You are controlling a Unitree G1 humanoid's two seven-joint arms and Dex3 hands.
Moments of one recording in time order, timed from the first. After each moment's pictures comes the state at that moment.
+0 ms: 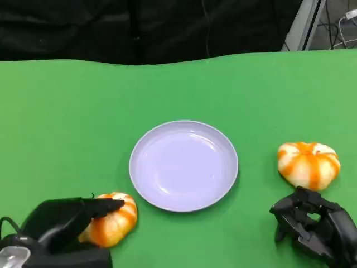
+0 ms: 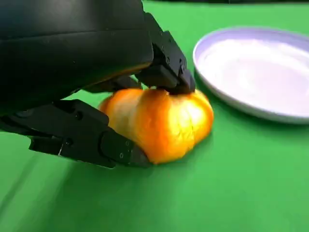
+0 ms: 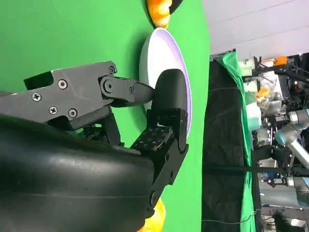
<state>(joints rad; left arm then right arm) 0.02 0.47 -0.27 0.17 0.65 -0.19 -0.04 -0.18 0.00 -0.19 0.97 0.28 -0.77 0.68</state>
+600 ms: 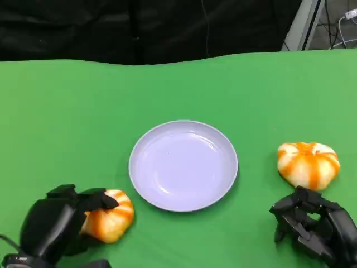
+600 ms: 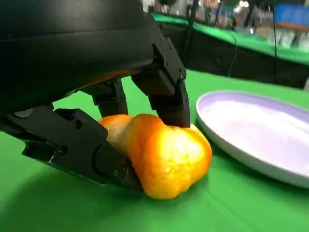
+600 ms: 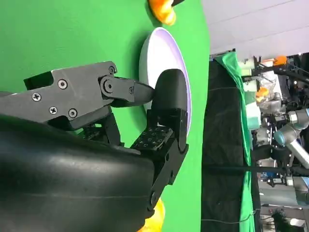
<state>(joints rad) -0.06 0.39 -0.30 0.51 0.72 -0.40 0.53 -0.18 0.00 -0.19 0.97 0.28 -0.77 0.68</state>
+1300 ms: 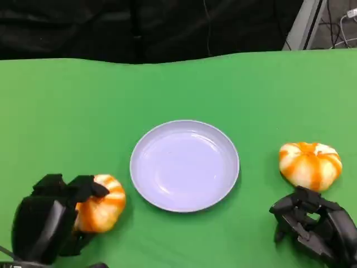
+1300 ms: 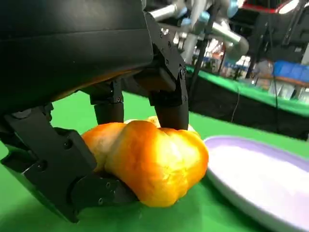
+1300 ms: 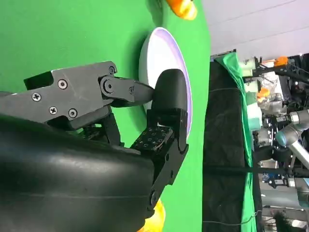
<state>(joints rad) -0.03 0.38 -0.28 0.45 0.77 -0.40 0.73 -0.19 0.00 -0.19 0.97 0.28 -0.77 0.68</state>
